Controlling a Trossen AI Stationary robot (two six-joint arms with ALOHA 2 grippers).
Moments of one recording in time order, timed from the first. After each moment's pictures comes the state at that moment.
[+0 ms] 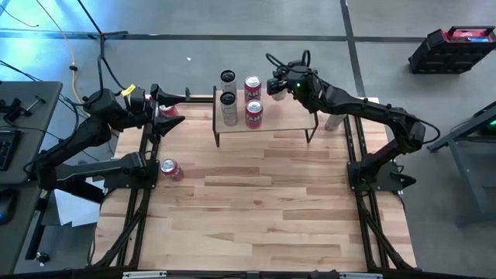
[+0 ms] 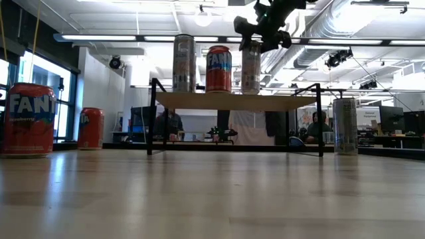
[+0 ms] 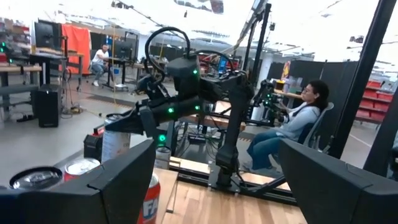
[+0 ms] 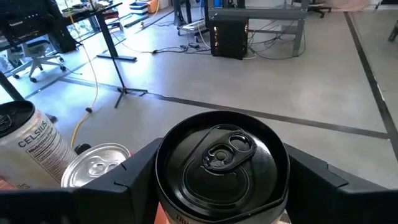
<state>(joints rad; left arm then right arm) 0.47 0.62 0.91 -0.16 0.30 -0.18 -0.44 1.51 1.37 -0.24 0.64 0.37</state>
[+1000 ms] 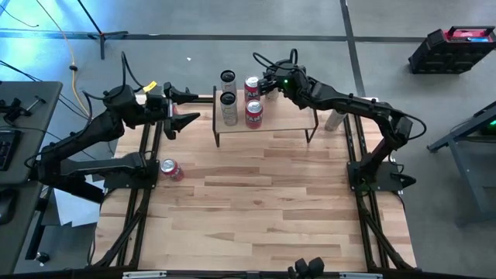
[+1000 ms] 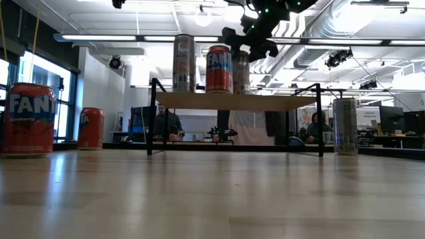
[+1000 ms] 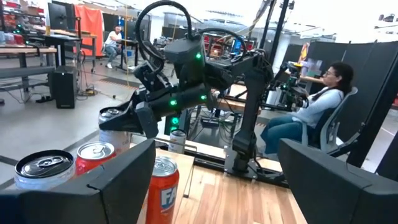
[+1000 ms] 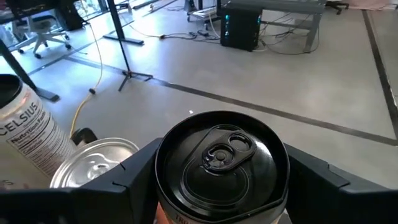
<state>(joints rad) 0.47 0.74 0.91 -0.12 0.25 -0.15 -0.47 1.65 1.46 -0.22 0.57 0.31</state>
